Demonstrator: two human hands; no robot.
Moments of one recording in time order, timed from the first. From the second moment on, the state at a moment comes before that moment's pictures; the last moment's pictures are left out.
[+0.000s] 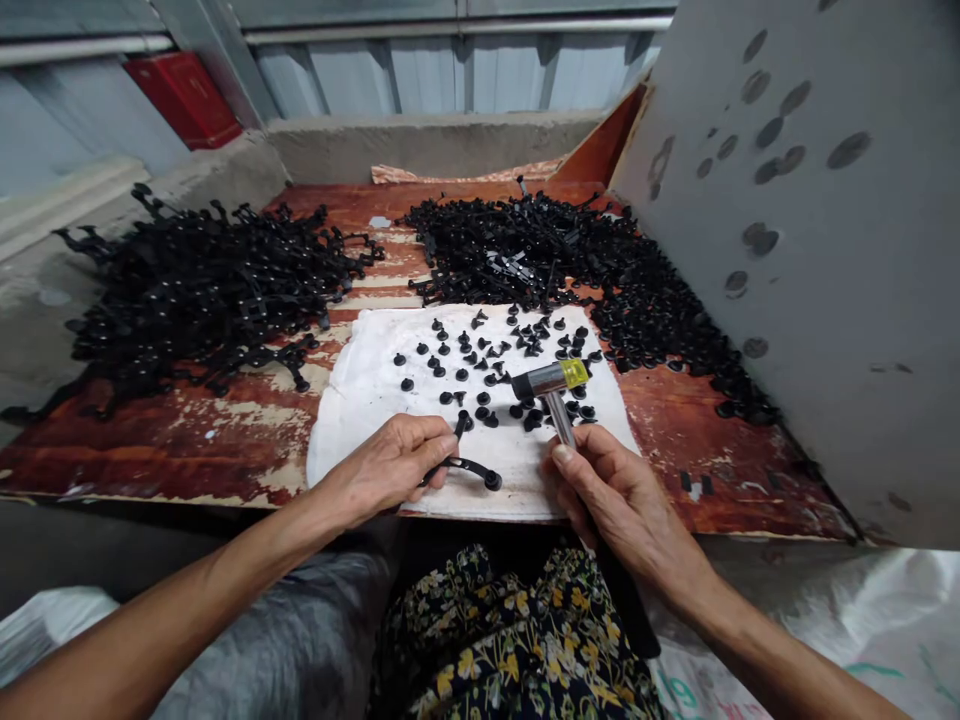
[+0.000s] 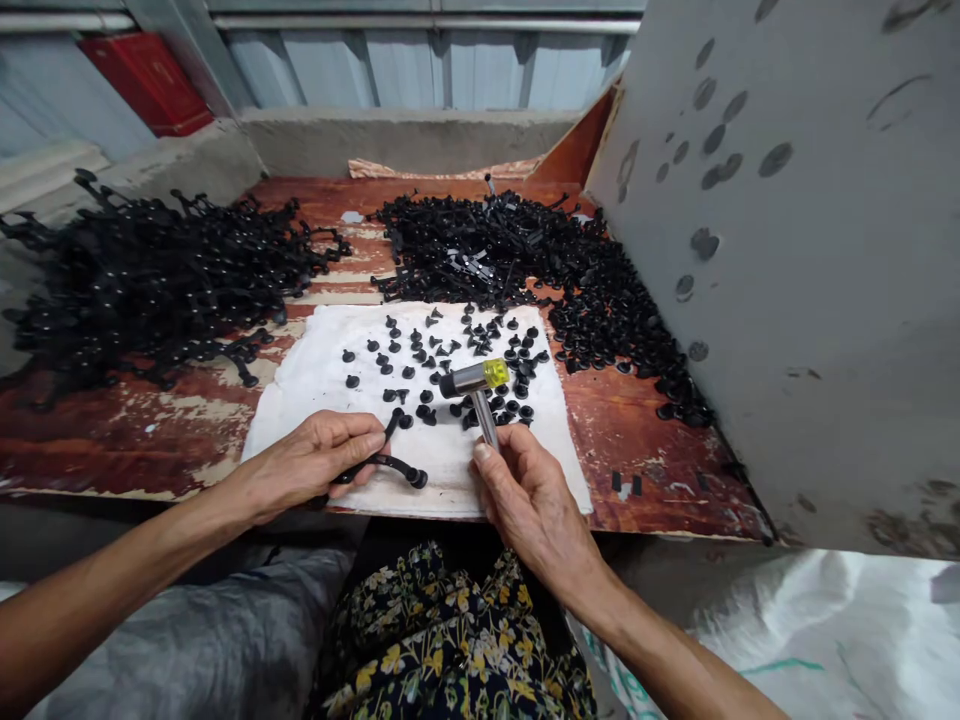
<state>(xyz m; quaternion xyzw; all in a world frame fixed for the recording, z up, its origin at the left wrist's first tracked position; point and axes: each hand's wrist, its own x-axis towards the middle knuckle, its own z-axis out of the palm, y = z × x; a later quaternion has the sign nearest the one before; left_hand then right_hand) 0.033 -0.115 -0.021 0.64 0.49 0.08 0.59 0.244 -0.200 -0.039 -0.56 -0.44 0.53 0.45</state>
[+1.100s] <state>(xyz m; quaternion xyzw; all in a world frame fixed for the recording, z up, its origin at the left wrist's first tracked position) 0.030 -0.090 -0.009 0.69 0.48 -0.02 0.54 0.248 -0.193 -0.040 -0.51 -0.72 0.26 0.39</state>
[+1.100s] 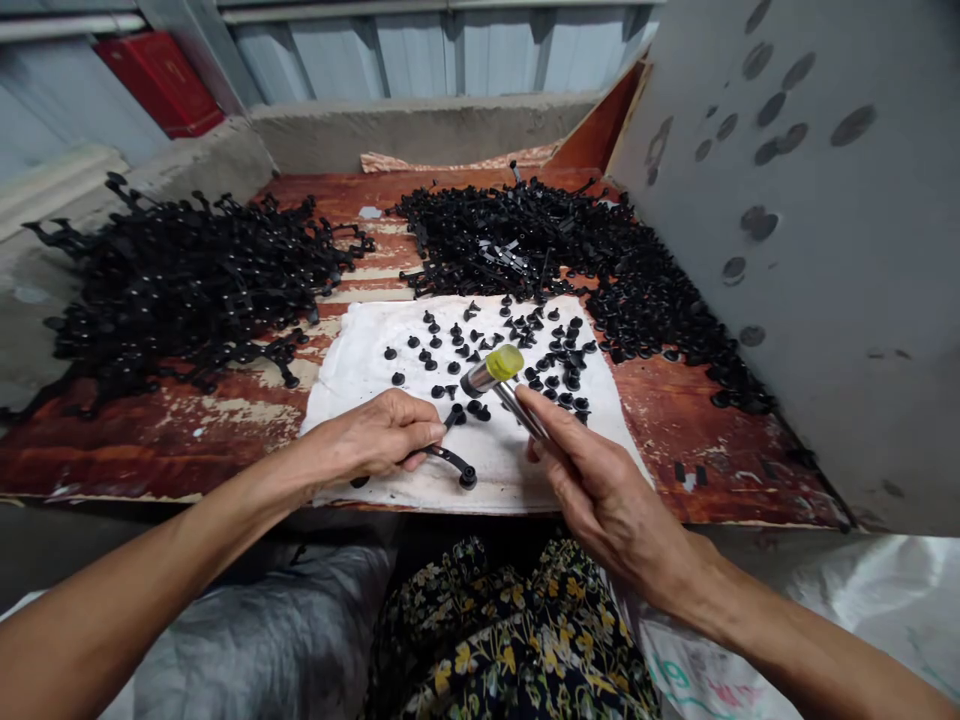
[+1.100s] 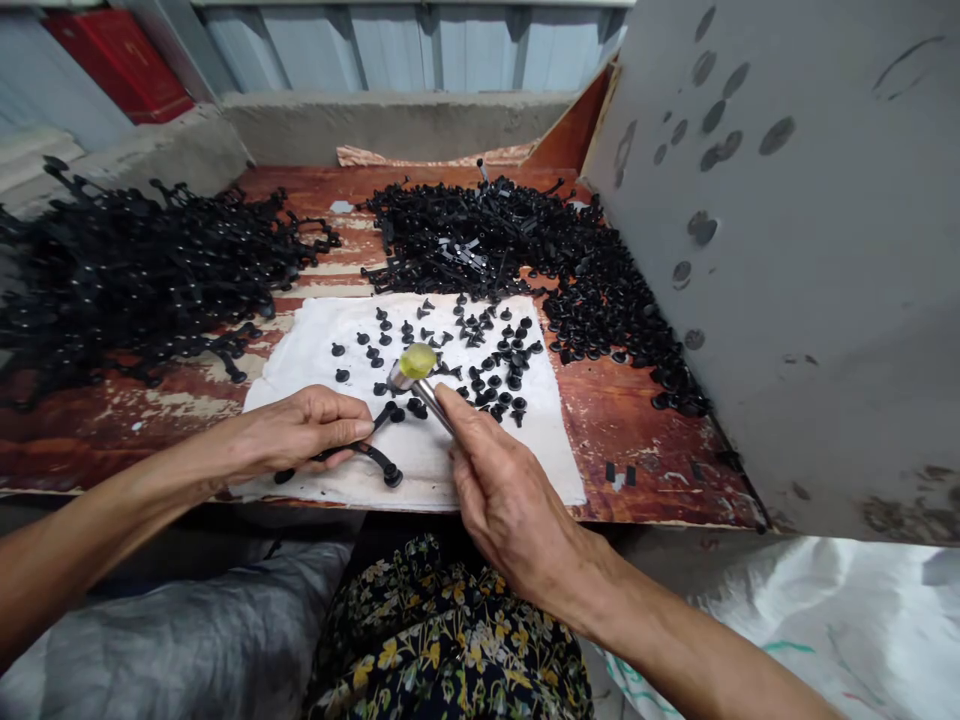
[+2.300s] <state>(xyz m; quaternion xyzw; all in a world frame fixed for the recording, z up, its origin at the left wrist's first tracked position) 0.020 -0.089 -0.015 0.69 0.44 -0.02 0.57 0.247 -0.194 -0.032 -0.48 -0.73 0.21 0.45</state>
